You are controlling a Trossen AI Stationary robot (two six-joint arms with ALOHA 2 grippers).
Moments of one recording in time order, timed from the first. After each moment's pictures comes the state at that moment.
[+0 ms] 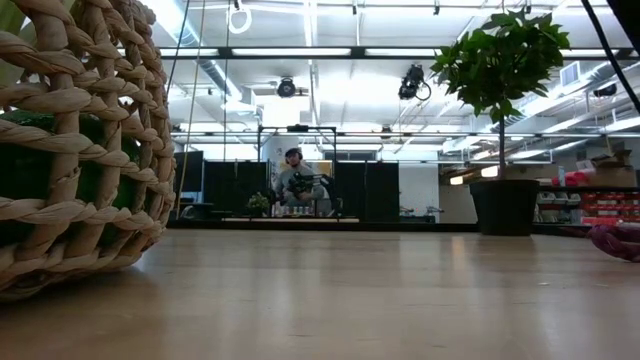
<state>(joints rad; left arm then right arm) -0.64 1.63 2.25 -1.58 -0.22 -1.26 0.21 2.08 2.01 -0.09 -0.06 0.42</state>
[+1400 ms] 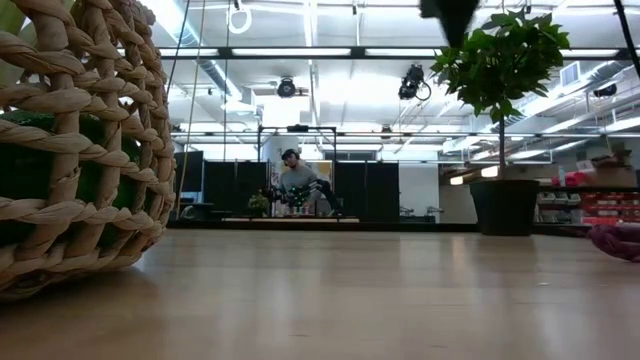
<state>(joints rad) -0.46 1.64 2.25 -1.57 -0.16 -0.93 0.31 1.90 1.94 -1.47 -0.11 0.56</state>
